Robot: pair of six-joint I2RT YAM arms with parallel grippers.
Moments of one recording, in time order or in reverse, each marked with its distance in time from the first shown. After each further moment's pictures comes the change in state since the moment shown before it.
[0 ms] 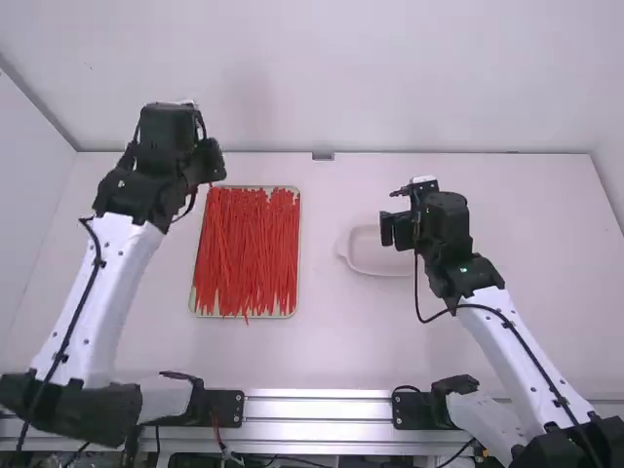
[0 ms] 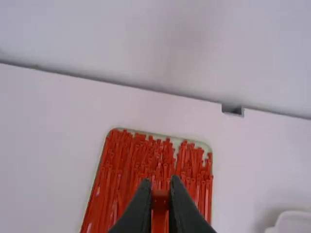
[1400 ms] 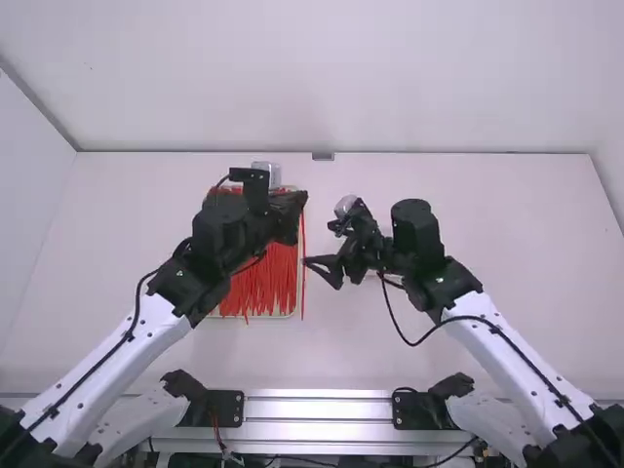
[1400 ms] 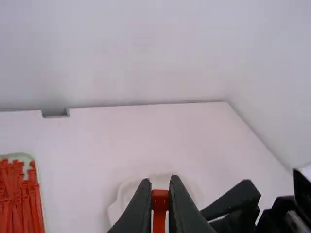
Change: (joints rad) left arm -0.381 -0.262 -0.553 0.668 0.257 -0.123; right arm 0.231 0.000 0.000 0.105 -0.678 -0.023
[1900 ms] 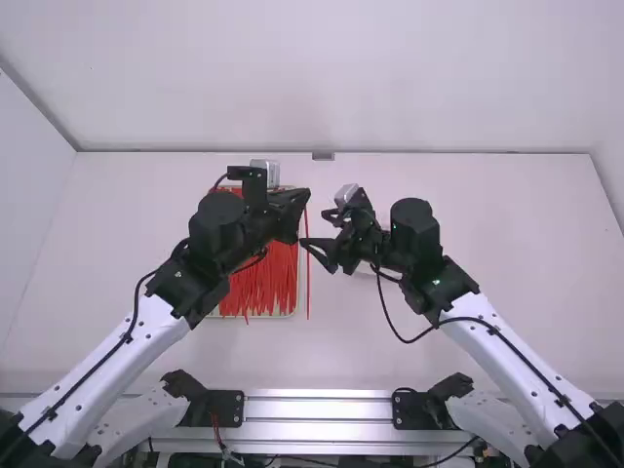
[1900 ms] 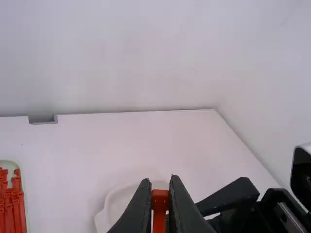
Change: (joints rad) left arm 0.000 -0.005 0.000 0.034 0.034 -0.035; right arm 0.027 0.000 0.000 0.161 0.083 0.114
